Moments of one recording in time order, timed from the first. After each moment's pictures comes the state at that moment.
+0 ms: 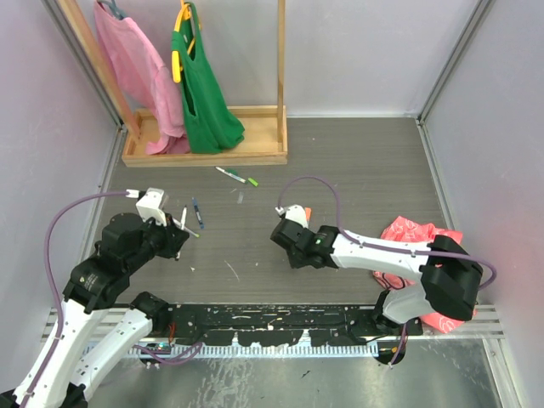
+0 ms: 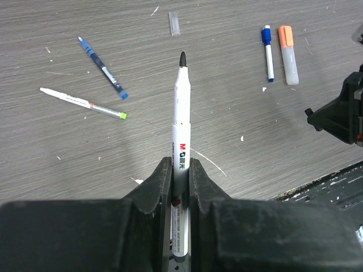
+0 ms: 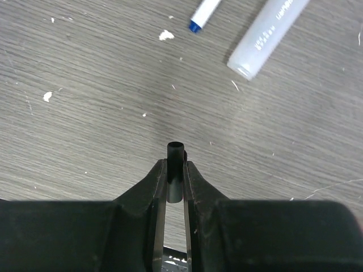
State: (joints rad) left arm -0.45 0.52 0.85 -0.85 0.00 -0.27; right arm 1.05 1.42 0.88 -0.59 0.34 0.62
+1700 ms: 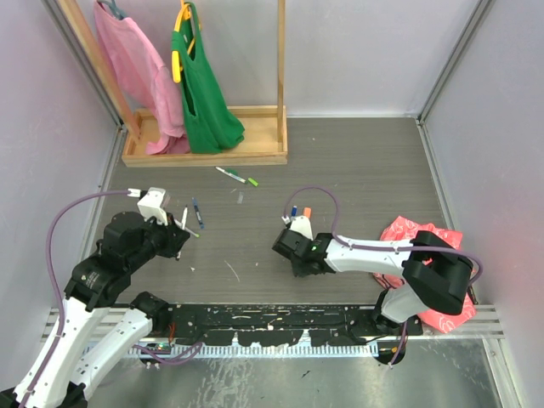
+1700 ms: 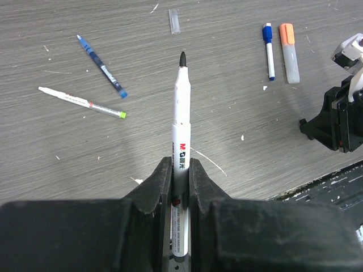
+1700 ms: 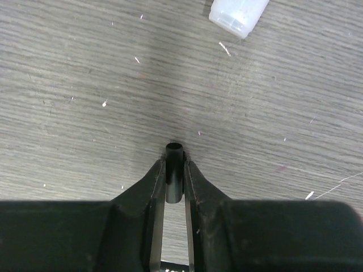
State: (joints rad) left arm -0.45 0.53 0.85 -0.85 0.01 -0.27; right arm 1.06 1.47 0.75 -0.53 0.35 0.76
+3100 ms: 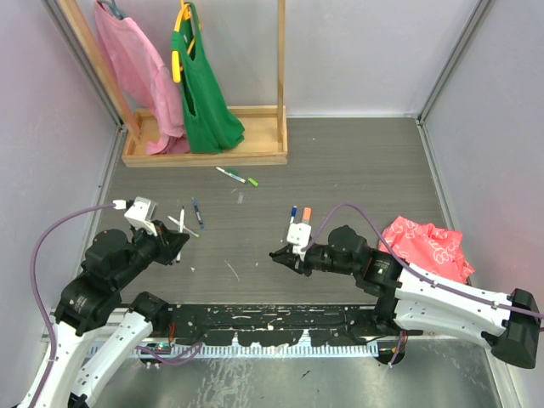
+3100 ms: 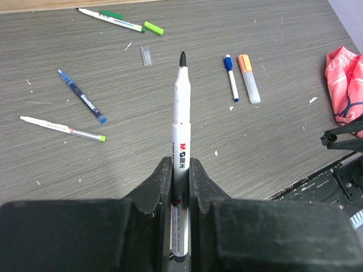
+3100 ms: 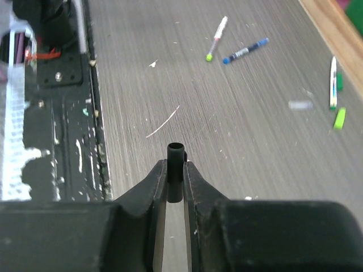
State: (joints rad) left arm -0.45 0.36 0.81 -0.78 0.07 -0.29; right arm 1.06 0.79 0.55 -0.01 -0.17 -0.09
